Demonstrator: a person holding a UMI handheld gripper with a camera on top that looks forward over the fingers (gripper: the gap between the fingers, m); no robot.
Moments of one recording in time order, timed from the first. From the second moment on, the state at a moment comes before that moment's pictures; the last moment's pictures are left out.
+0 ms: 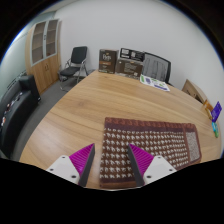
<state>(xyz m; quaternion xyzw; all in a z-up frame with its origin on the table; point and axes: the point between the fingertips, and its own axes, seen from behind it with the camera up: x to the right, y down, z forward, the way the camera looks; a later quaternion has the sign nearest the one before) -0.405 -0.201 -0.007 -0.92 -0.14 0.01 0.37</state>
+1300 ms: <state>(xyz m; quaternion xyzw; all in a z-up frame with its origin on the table) -0.226 -0.164 0.063 -0.92 -0.07 0.03 0.38</state>
